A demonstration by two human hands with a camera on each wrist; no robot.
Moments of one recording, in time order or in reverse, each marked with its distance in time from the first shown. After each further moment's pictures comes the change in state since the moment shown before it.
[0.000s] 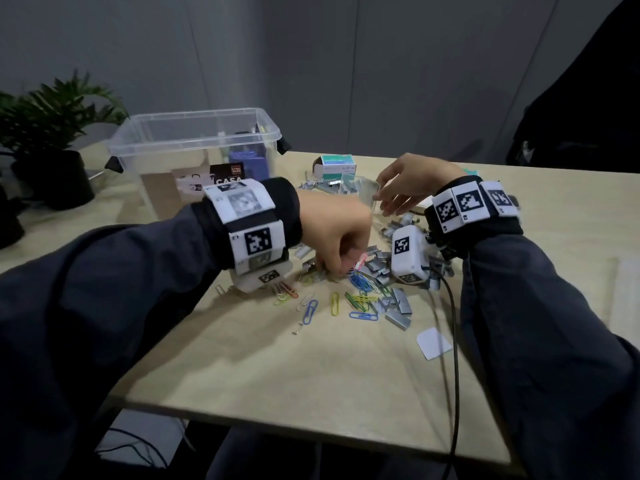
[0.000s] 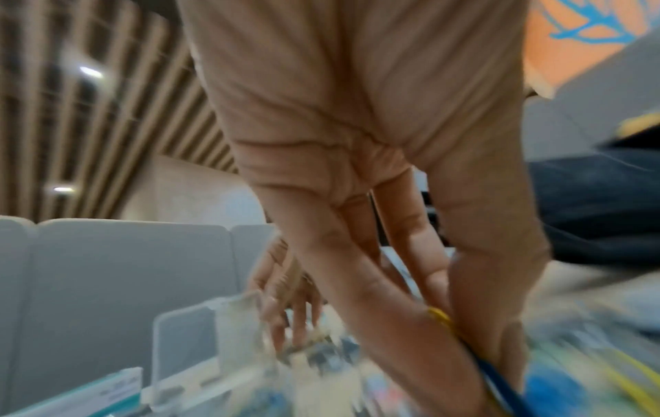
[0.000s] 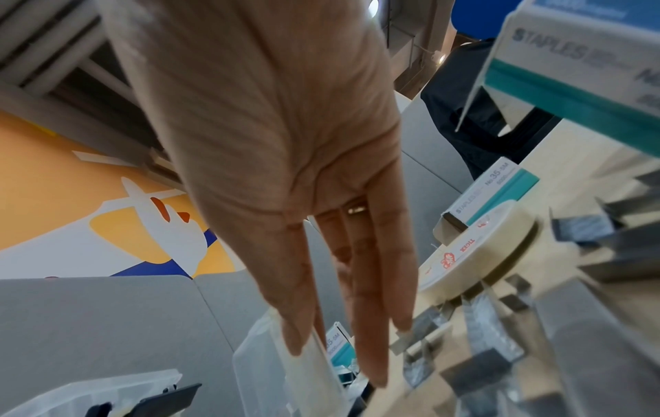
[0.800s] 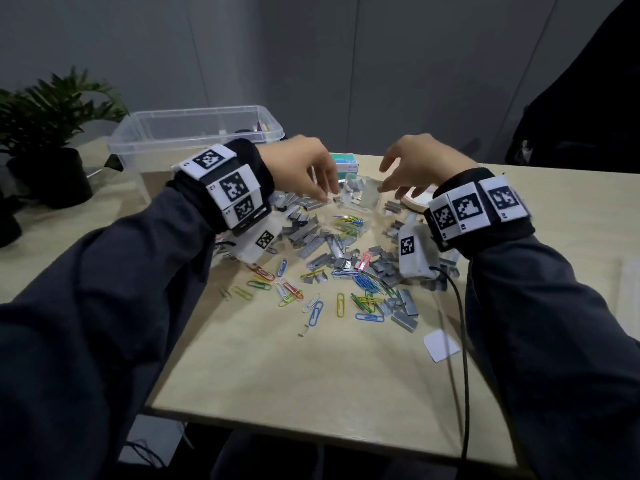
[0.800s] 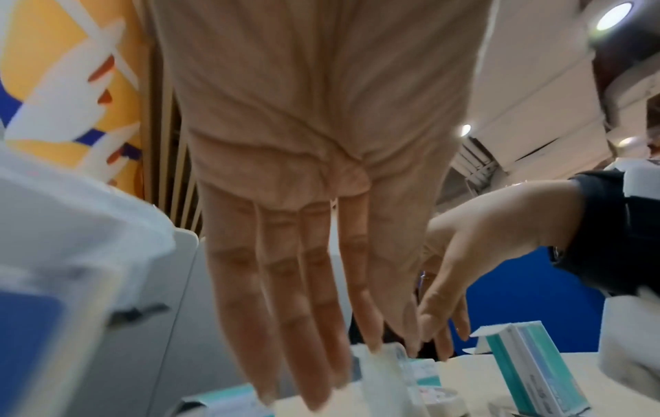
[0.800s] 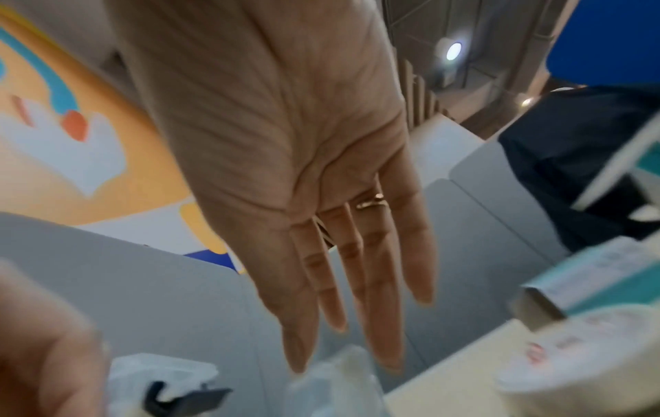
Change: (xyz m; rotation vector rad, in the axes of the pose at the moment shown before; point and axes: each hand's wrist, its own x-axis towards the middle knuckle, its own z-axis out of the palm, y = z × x) left_hand -0.019 -0.067 -0.029 -0.137 0.412 -0.256; right_hand -0.019 -0.028 -0.002 -0.339 0.226 -0.037
